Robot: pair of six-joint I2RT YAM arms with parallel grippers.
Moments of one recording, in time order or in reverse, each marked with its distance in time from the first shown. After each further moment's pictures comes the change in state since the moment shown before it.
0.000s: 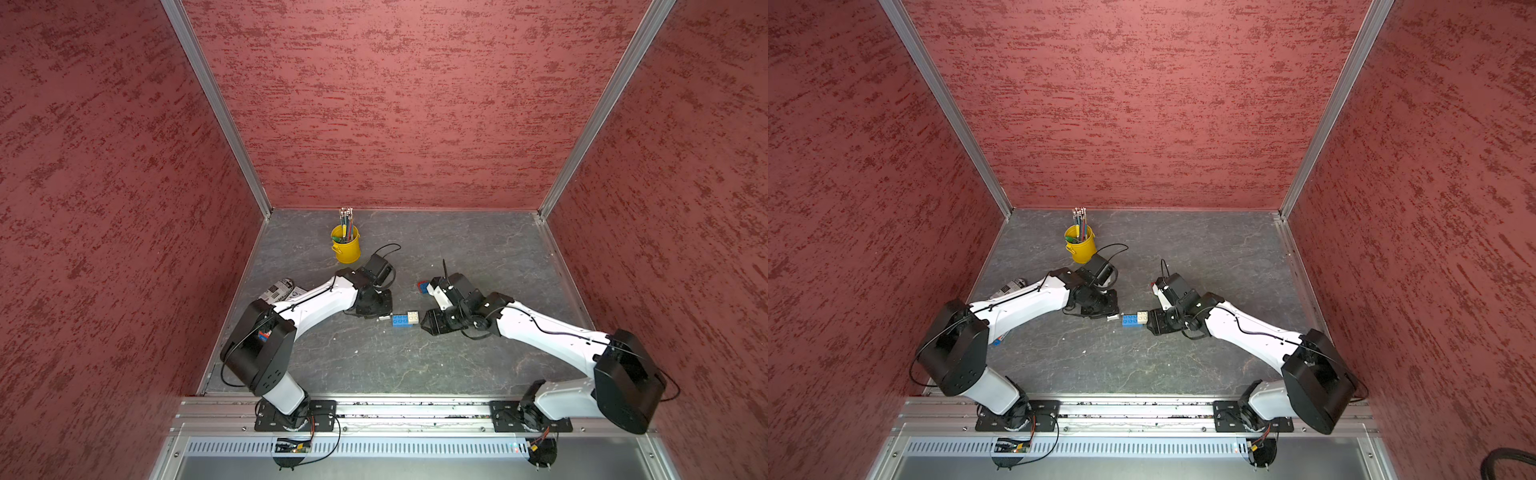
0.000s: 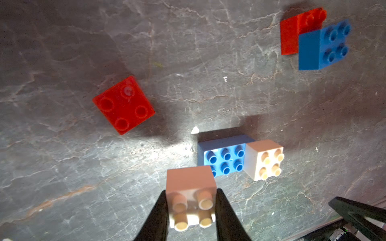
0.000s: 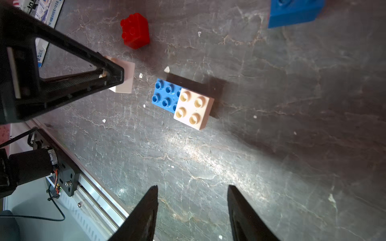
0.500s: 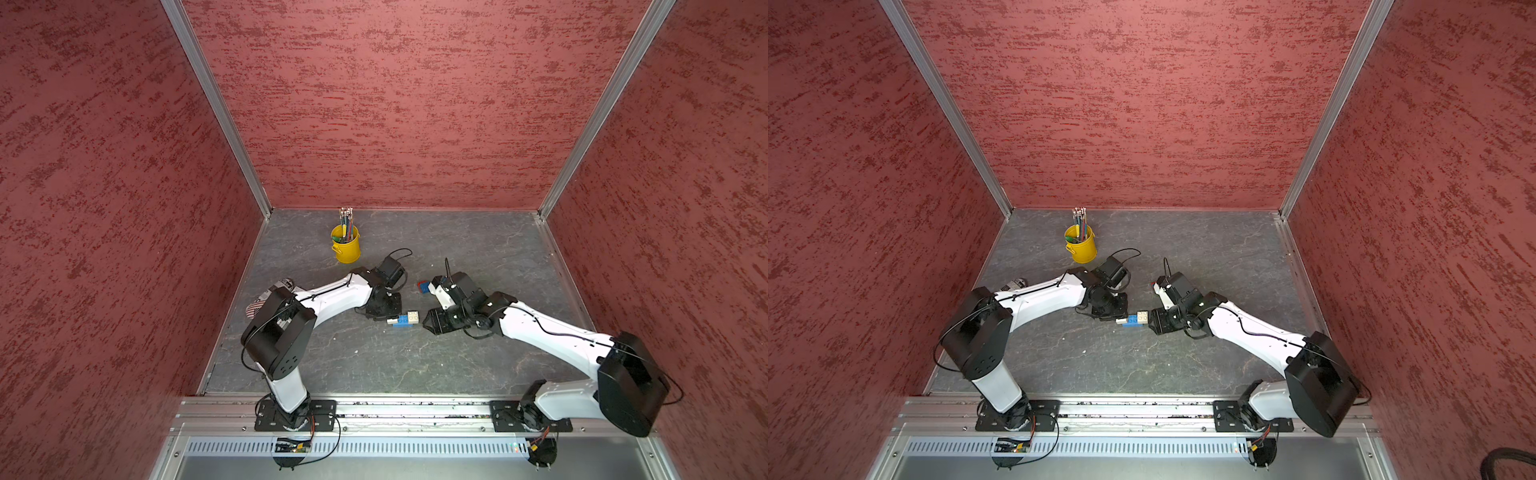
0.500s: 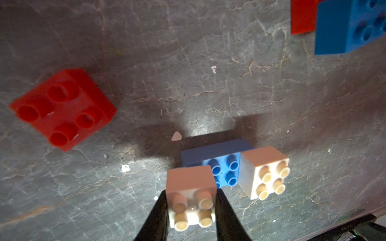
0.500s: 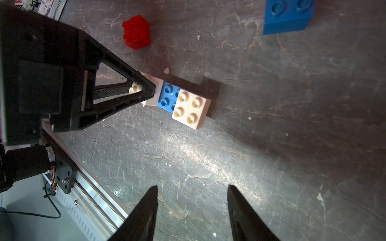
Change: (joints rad) left arm -0.050 0.122 0.061 -0.010 0.006 -0.019; right arm -0.018 -0.018 0.000 -0.013 -0.001 -0.037
